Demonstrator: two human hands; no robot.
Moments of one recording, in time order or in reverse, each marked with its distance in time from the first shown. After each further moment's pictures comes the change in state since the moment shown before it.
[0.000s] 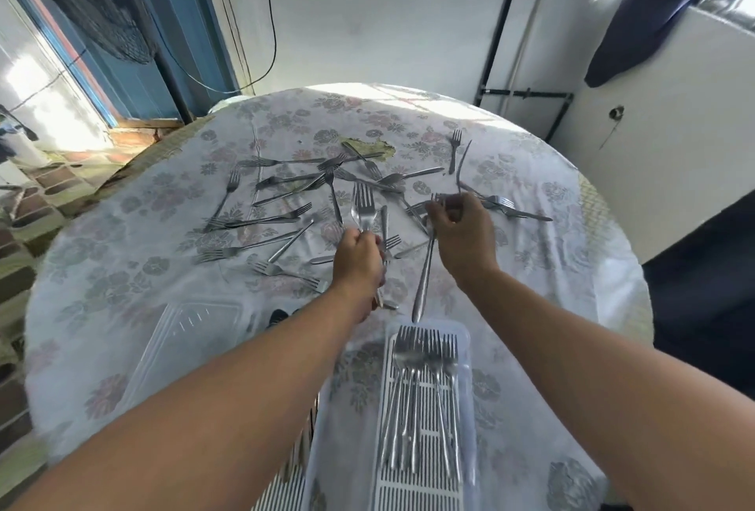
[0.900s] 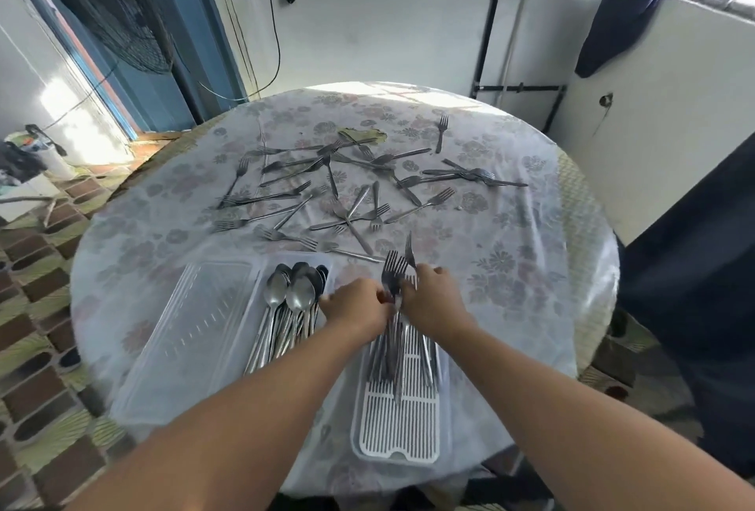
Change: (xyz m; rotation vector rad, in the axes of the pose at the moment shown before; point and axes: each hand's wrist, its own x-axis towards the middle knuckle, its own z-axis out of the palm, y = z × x) left_hand -0.109 -0.087 -0.028 1.193 -0.097 0.229; right_hand -0.148 0.063 -0.028 -0.515 -0.392 0.048
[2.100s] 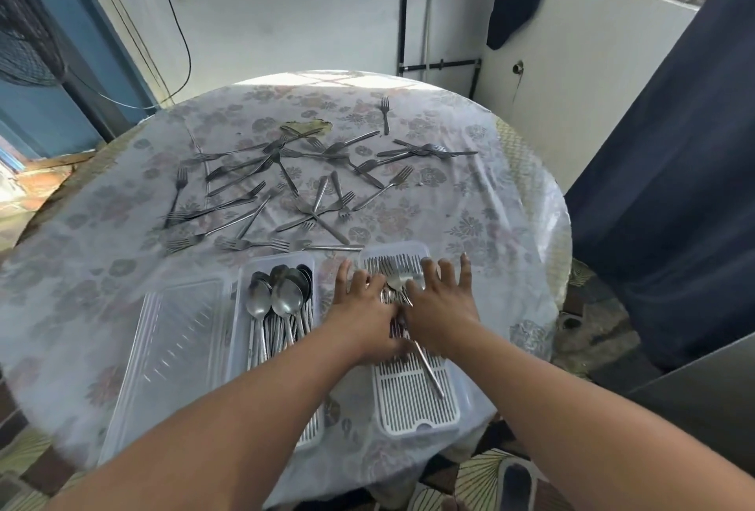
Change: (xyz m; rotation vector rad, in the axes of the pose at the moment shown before) left_hand -0.009 -0.026 0.004 0.702 -0.179 0.709; right_hand -0.043 0.020 0.024 -0.838 -0.008 0.006
